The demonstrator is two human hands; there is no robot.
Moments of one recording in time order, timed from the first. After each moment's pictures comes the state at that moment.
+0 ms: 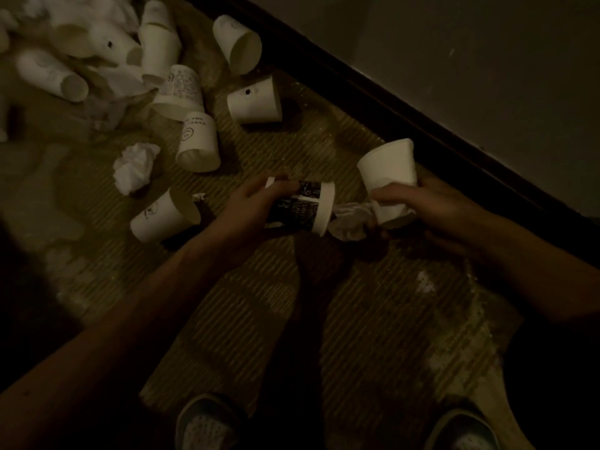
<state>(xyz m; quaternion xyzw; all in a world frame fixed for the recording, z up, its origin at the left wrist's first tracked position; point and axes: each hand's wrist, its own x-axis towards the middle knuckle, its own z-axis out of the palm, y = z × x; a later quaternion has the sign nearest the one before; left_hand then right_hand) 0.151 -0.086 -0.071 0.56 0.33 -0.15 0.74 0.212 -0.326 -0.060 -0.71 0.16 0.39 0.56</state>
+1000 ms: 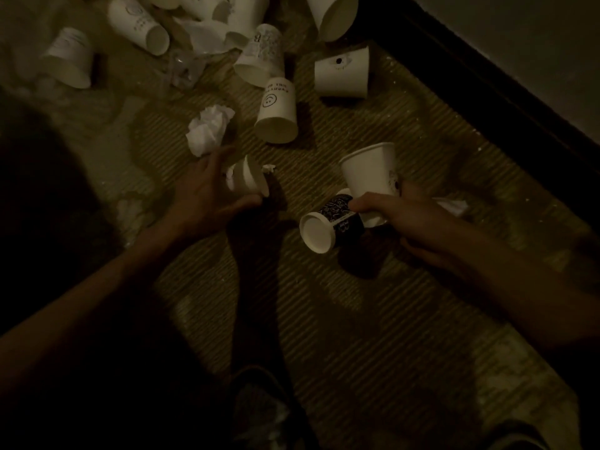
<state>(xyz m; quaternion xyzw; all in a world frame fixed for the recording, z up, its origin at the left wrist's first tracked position) 0.087 0.074 -0.098 0.94 0.19 -0.10 0.25 0.175 -0.203 -0.092 -0.68 0.08 0.42 0.60</state>
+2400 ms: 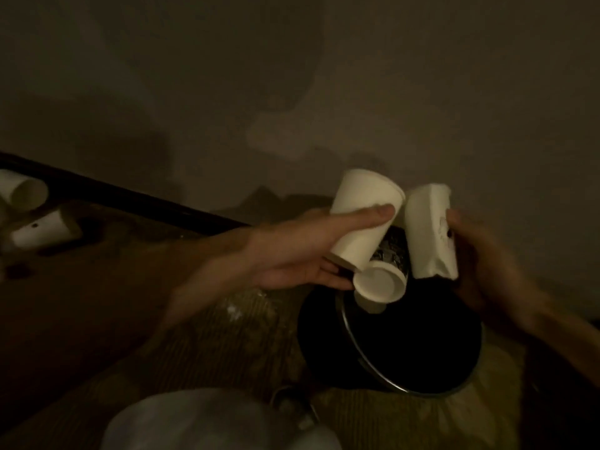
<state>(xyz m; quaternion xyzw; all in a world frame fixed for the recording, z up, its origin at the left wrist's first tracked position) 0.124 -0.386 0.153 0.55 -0.11 -0.54 0.63 0.029 -0.577 0.177 -0.63 0.26 -0.04 0.73</state>
